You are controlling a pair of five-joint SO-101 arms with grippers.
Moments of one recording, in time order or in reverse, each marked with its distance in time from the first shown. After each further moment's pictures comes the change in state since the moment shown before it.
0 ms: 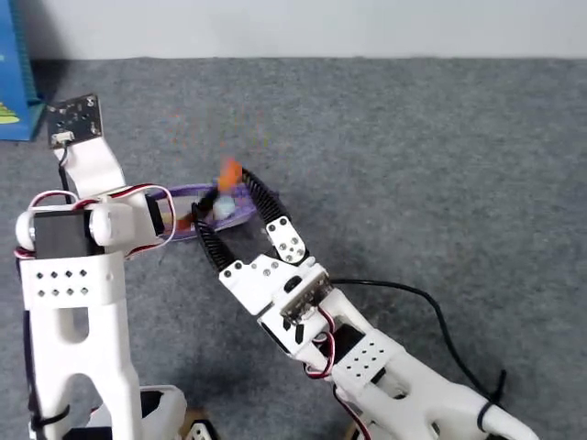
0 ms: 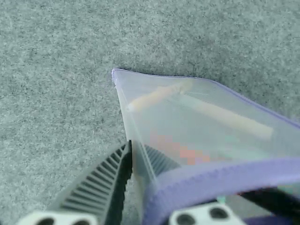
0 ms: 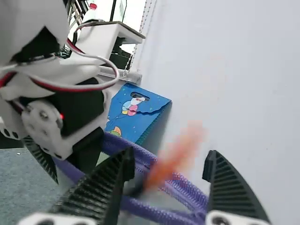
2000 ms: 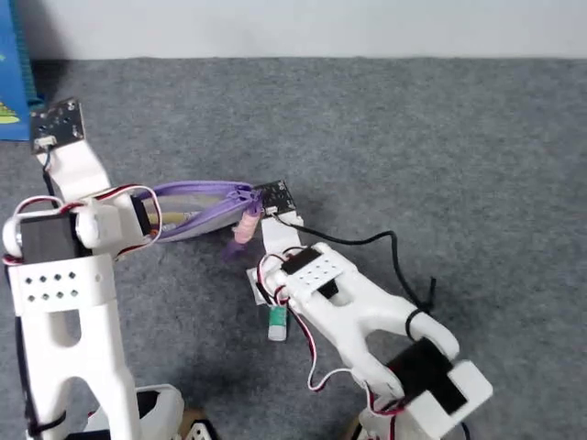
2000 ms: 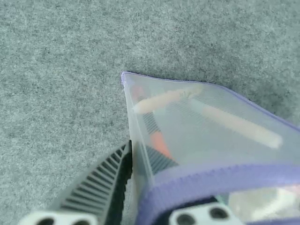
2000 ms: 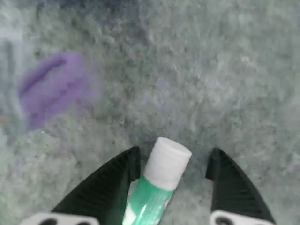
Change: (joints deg) left arm -3.7 -0.7 2.6 -2.3 -1.0; right arm 7.1 37.4 -35.3 83.3 -27.7
